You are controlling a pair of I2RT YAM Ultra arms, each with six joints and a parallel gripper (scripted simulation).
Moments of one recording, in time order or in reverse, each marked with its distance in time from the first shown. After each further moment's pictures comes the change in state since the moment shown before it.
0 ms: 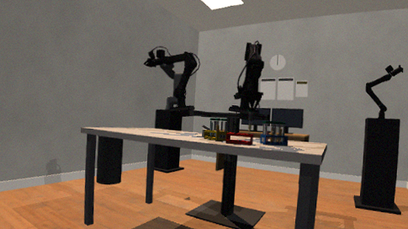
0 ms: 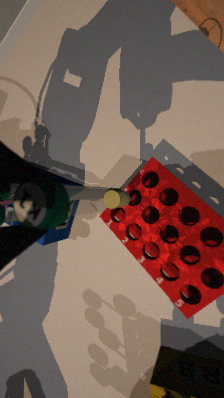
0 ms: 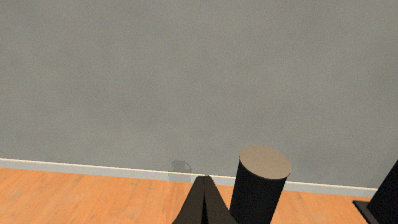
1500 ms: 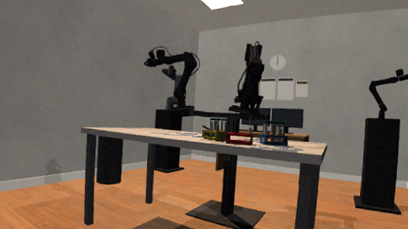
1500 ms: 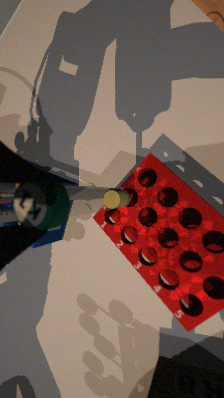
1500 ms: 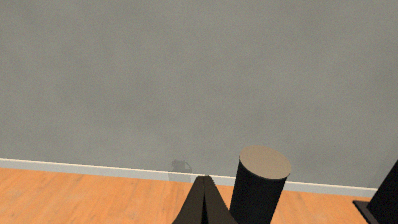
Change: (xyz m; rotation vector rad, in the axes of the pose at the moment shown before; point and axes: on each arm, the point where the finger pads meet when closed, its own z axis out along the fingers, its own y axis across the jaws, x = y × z) left arm 0.001 0.001 0.018 0.009 0.007 -0.005; right arm 0.000 0.000 0.000 0.000 0.000 0.000
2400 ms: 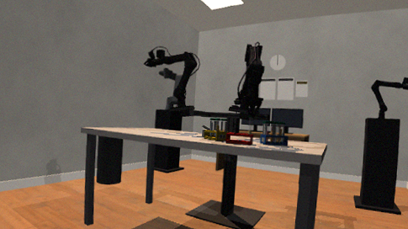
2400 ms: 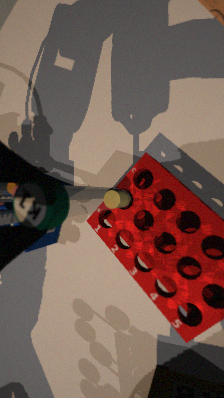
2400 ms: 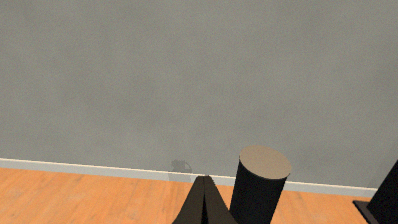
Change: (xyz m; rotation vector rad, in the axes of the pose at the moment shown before) left arm -0.001 0.003 0.011 0.003 0.001 0.003; right arm 0.000 0.000 0.000 0.000 0.000 0.000
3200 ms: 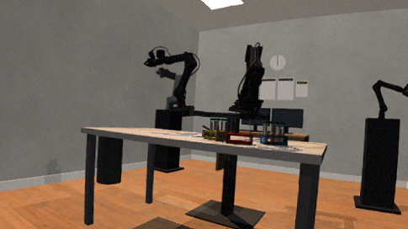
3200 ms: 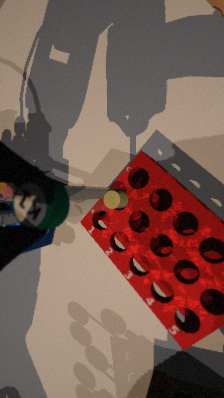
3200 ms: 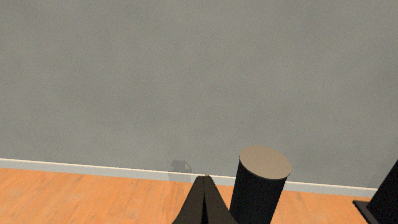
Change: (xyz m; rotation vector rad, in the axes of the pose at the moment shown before) left arm -0.001 0.001 0.009 0.007 -0.005 0.000; right arm 0.000 0.000 0.000 0.000 0.000 0.000
